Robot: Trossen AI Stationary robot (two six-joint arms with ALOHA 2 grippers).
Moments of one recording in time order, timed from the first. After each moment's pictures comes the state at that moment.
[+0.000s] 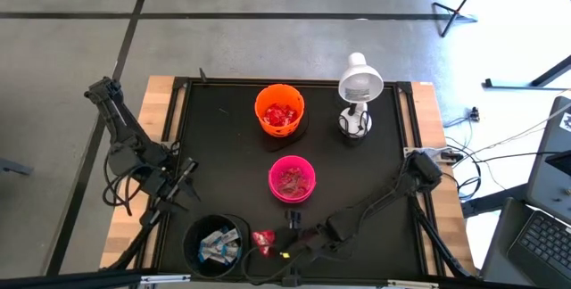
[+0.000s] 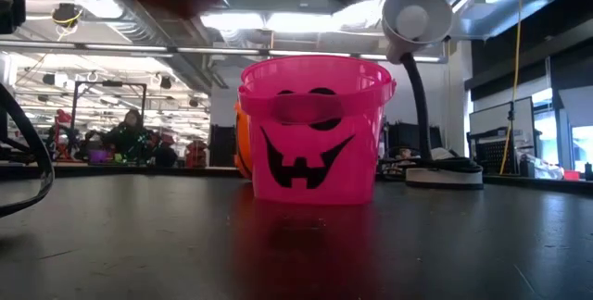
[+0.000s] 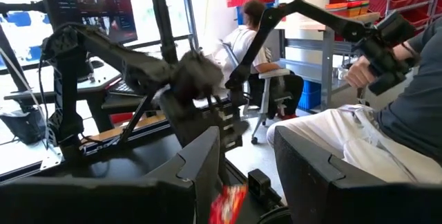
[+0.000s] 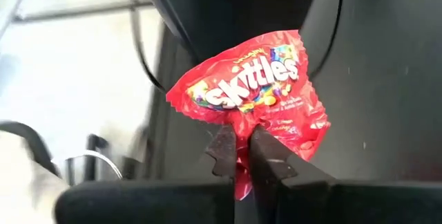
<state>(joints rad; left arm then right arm) -0.91 0.69 0.62 0.06 -0.40 0.09 0.60 2.13 1.67 -0.29 0.29 0.52</state>
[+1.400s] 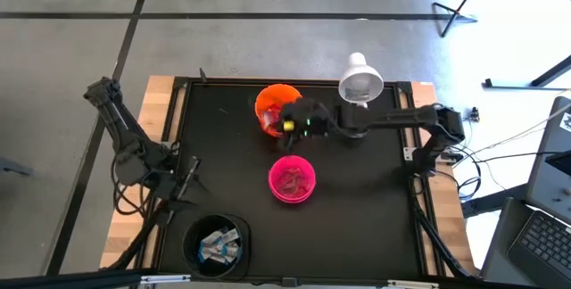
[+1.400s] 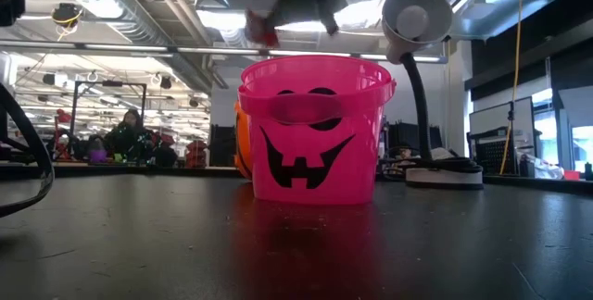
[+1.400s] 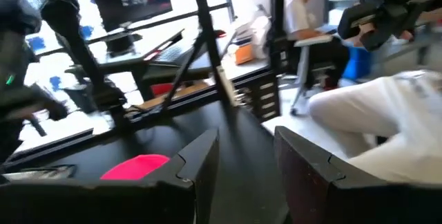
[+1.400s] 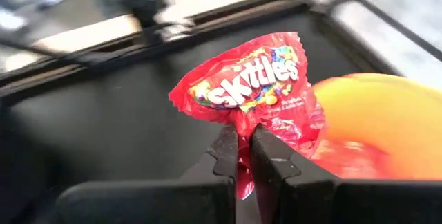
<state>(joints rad) -0.91 0.74 0.62 0.00 -0.56 0.10 -0.02 1.74 1.51 -0.31 0.13 0.23</state>
